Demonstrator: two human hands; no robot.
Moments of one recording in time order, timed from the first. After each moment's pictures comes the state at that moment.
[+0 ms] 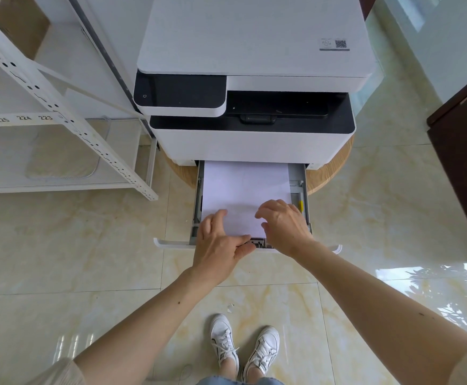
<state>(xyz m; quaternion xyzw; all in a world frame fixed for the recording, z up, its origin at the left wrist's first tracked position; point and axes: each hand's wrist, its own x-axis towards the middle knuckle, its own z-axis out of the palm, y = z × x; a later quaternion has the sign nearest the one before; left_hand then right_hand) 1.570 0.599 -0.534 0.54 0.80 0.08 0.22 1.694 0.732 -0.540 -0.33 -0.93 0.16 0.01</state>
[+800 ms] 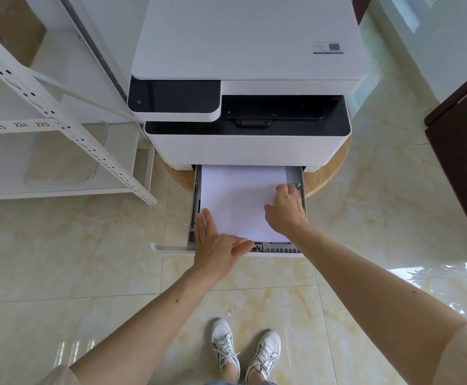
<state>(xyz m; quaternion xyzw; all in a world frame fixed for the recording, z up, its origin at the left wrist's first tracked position) 1.571 0.614 -0.525 0.42 0.82 0.13 0.37 1.668 0.760 -0.522 -0.55 -0.78 0.31 -0.04</state>
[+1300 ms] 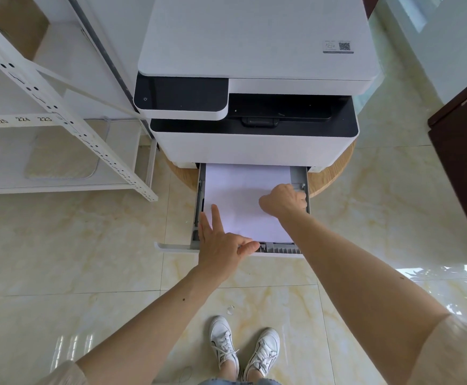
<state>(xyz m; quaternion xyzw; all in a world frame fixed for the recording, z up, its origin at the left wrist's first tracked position) 1.571 0.615 -0.527 0.45 0.82 0.11 0.34 1.631 0.771 -0.508 -0.67 -0.64 0.33 -0.15</state>
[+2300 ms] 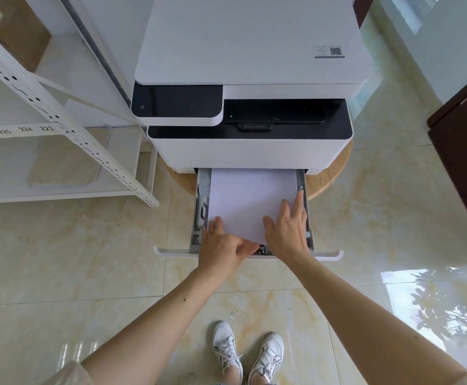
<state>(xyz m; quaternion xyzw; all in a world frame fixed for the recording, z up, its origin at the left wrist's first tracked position) 1.572 0.621 -0.526 0.44 0.81 0.12 0.36 1.683 0.722 -0.533 -0.56 -0.77 0.29 0.03</state>
